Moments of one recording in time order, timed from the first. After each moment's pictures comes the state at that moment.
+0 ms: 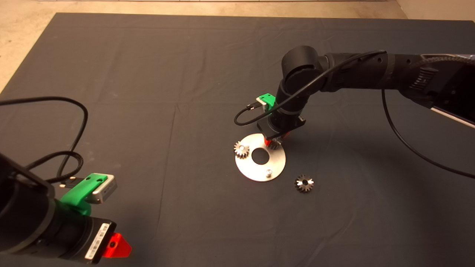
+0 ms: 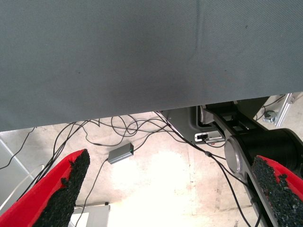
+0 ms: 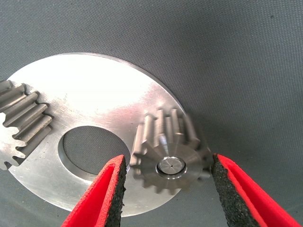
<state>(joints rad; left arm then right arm) -0.44 1.99 -0.34 0.11 1.53 -1.52 0.35 2.81 -1.34 -0.25 -1.53 1.07</state>
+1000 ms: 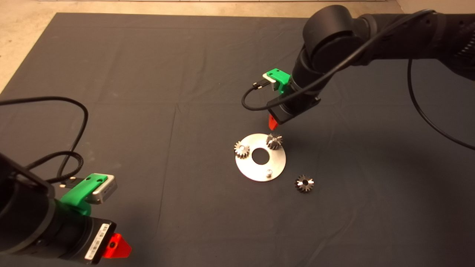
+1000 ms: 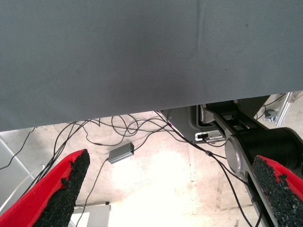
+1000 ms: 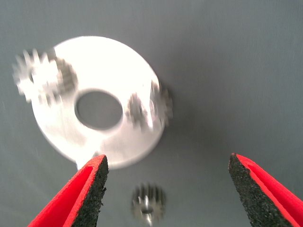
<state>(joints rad) -0.44 1.99 -0.34 0.10 1.53 -1.51 0.50 2.70 -1.11 -0.21 -1.53 1.10</state>
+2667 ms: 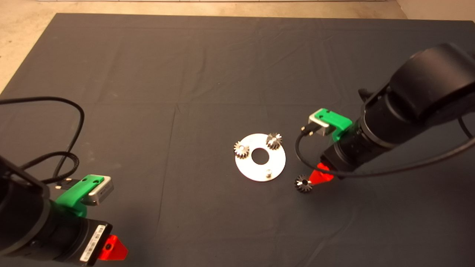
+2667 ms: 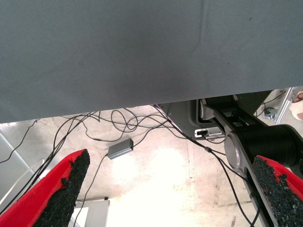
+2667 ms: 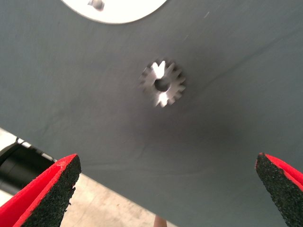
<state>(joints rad) -0.45 1.98 -0.34 0.07 1.53 -1.51 0.46 2.45 -0.67 -0.13 -1.53 1.23</state>
